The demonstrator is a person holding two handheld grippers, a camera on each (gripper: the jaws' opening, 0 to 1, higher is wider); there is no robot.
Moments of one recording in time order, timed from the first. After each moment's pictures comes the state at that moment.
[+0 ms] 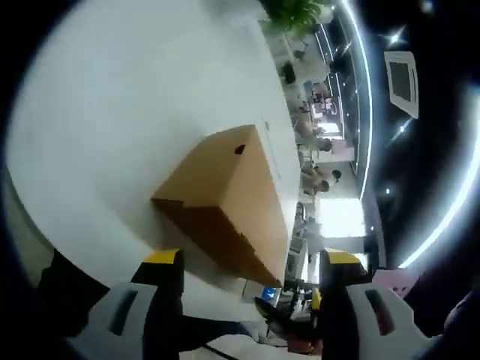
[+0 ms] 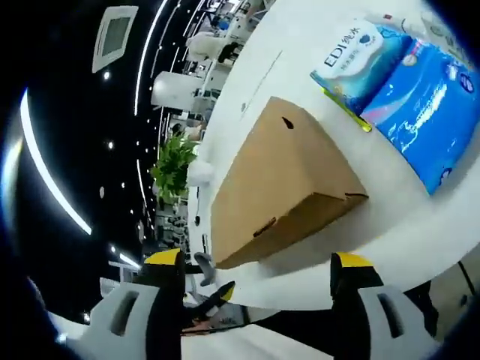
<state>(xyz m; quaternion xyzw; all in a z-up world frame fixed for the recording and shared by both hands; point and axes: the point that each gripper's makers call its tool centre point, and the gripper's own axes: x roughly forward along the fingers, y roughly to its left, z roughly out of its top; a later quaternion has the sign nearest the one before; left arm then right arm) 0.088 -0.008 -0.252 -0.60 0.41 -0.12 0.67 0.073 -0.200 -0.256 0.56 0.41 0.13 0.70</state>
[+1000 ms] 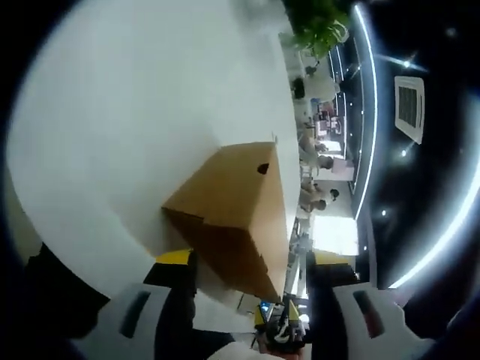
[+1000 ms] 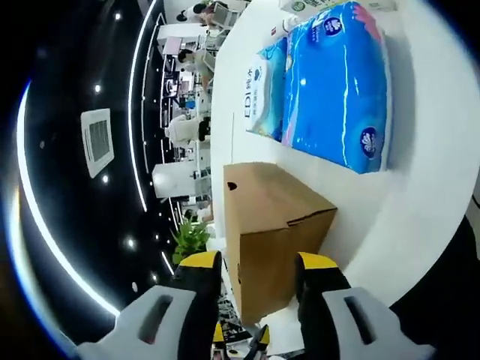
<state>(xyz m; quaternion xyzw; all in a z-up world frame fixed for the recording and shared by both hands) 0.101 0.001 -0.274 -0.61 0.38 -0.10 0.69 0.081 -0.239 -0.276 0.68 0.28 0.00 0.68</state>
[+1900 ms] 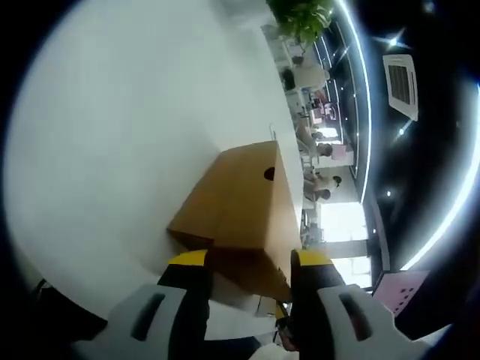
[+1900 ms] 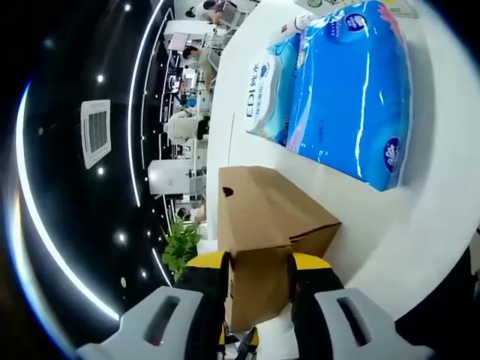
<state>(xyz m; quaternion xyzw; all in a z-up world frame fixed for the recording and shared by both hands) 0.113 0.011 -0.289 -0.57 0.38 -0.12 0.72 0.096 -0.244 -0.291 0.66 0.29 -0.01 0.70</state>
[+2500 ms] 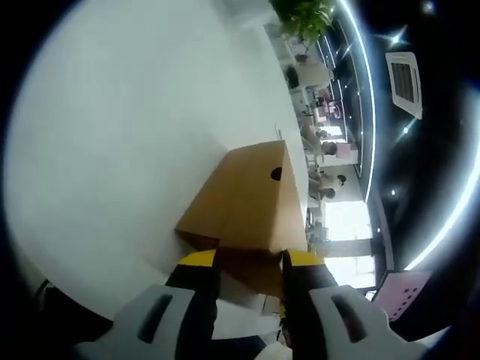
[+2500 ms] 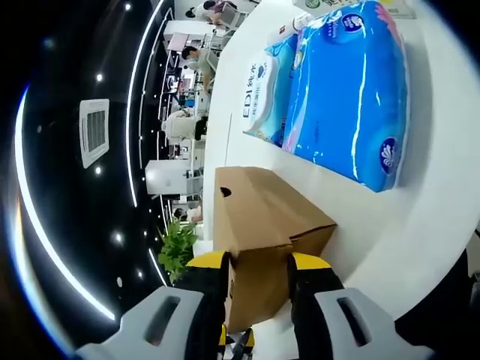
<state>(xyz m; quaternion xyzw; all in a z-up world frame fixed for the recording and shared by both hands) 0.109 0.013 -0.298 -0.56 0.40 -0.11 0.72 0.094 -0.244 -0.296 0.64 0.29 -0.02 0.71</state>
